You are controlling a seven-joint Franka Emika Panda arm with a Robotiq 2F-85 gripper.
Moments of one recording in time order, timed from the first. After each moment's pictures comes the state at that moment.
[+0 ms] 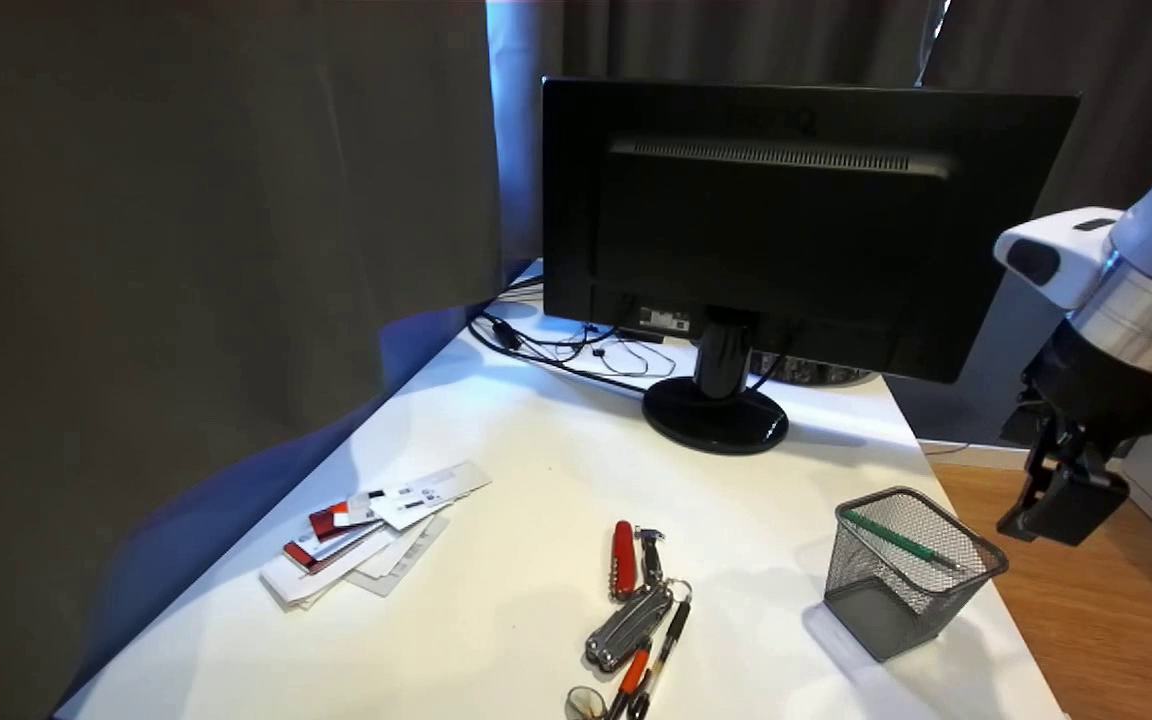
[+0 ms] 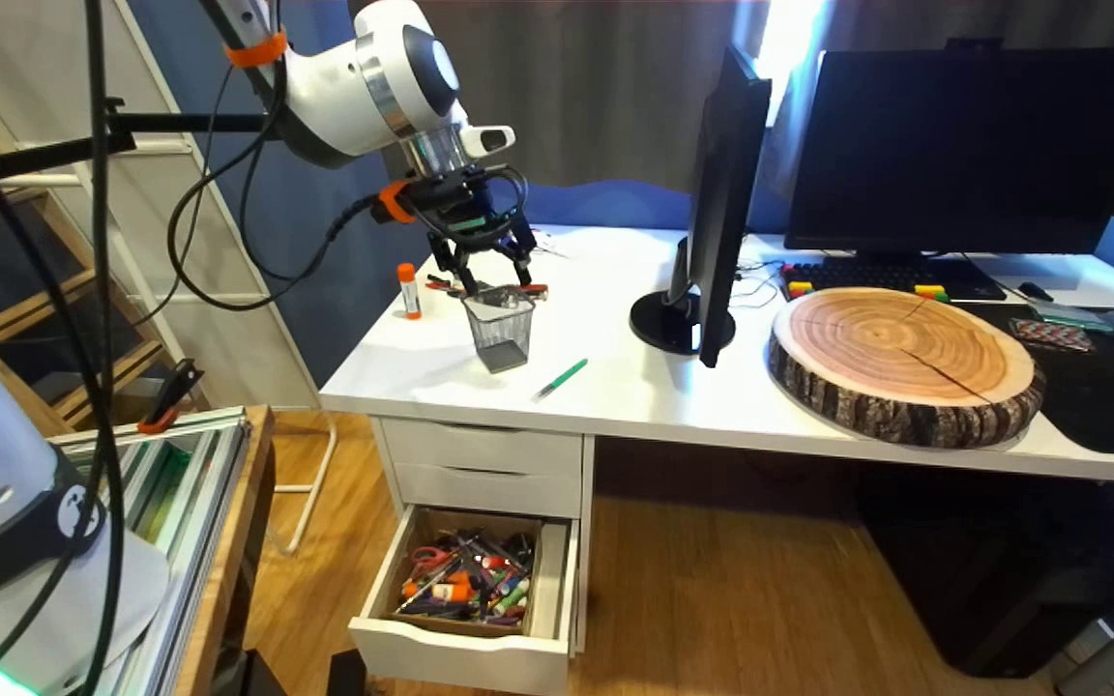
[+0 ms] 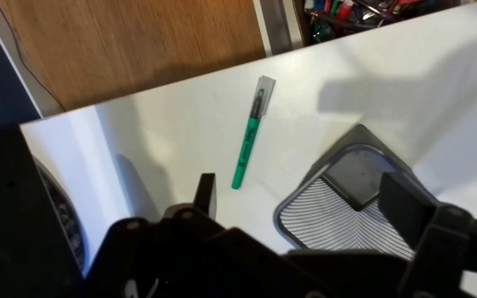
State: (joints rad) arm 0.54 0.23 0.18 -2.34 -0.75 2.55 0.47
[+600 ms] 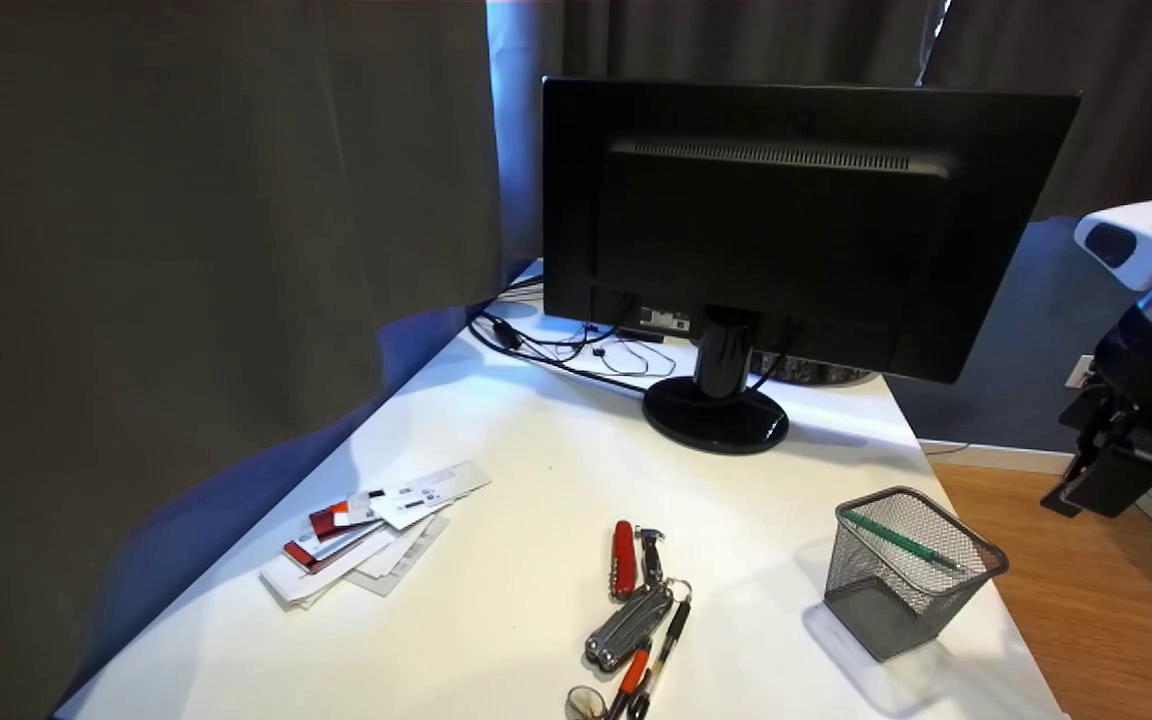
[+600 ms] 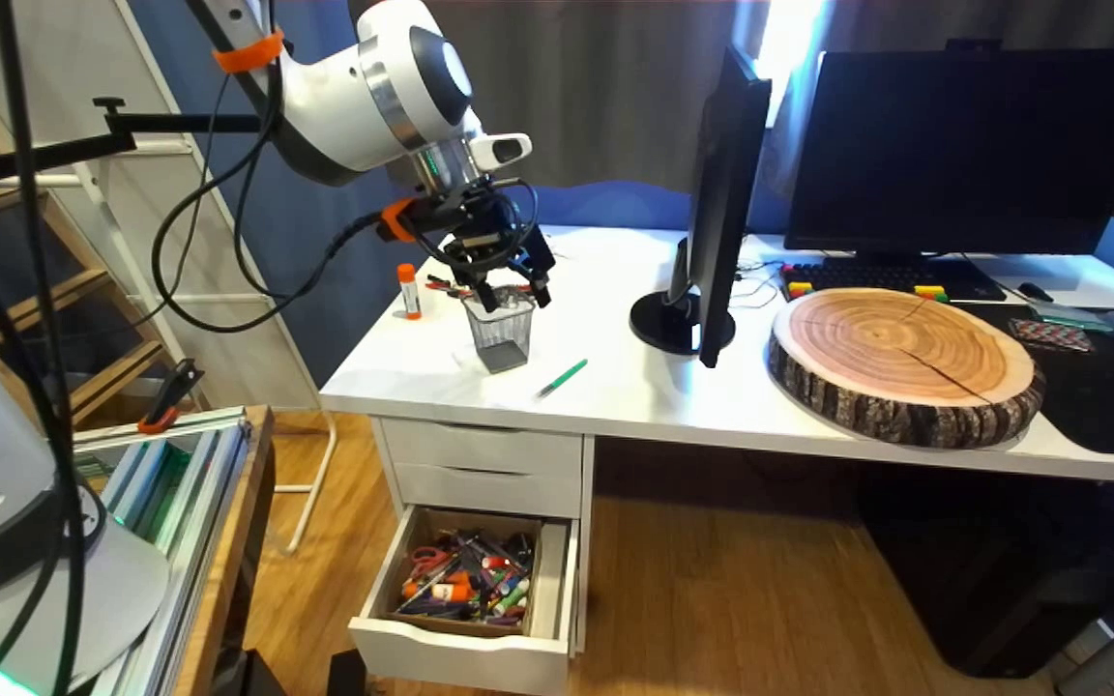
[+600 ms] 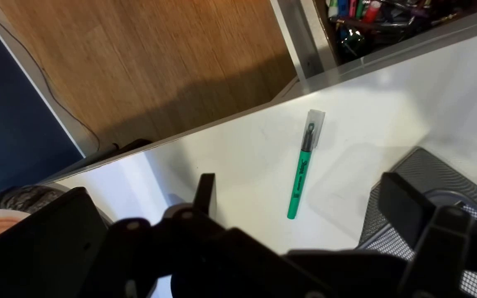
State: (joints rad) arm 0.45 0.17 0.16 -2.44 -0.85 2.62 0.60
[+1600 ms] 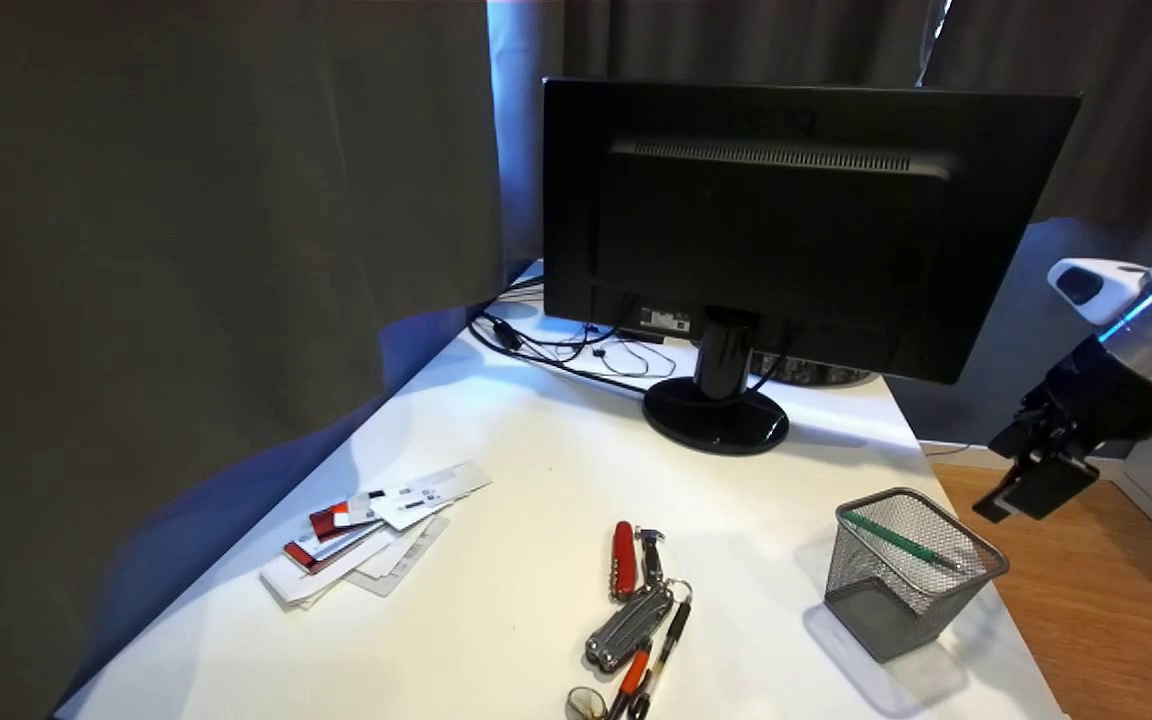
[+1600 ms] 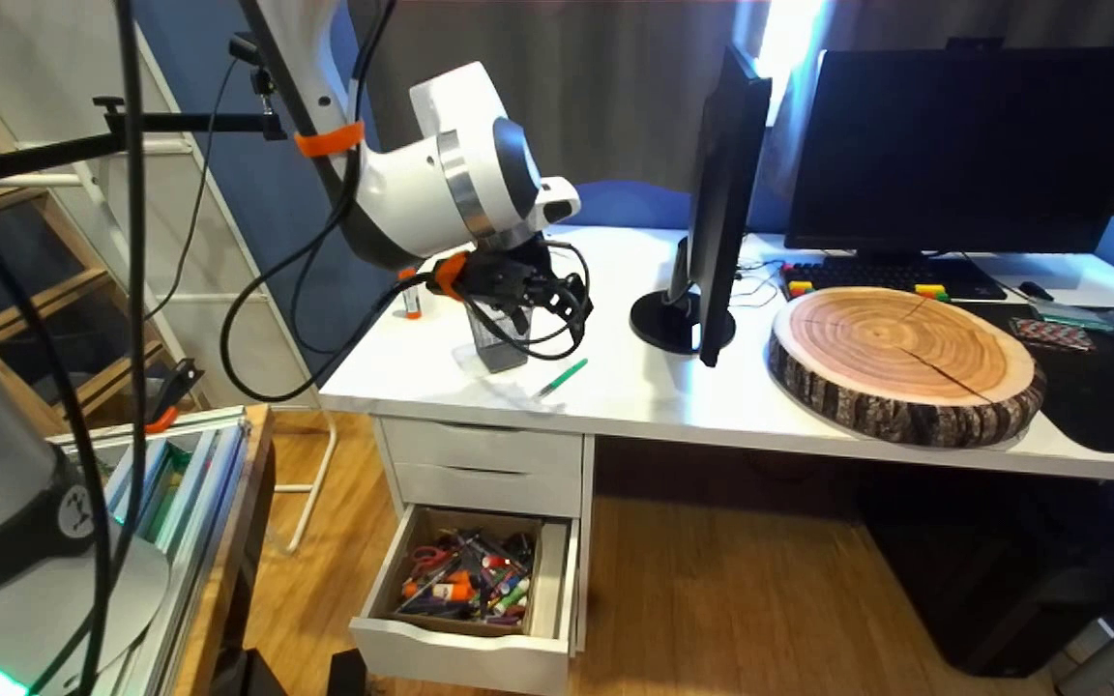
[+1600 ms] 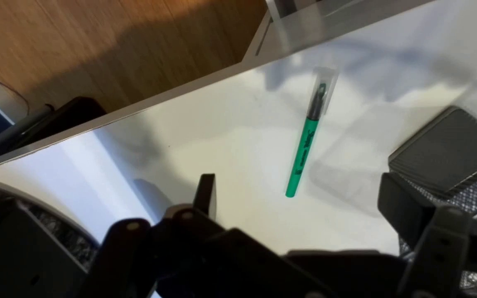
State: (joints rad) arm 0.39 0.37 0.00 -2.39 -1.05 3.06 0.66
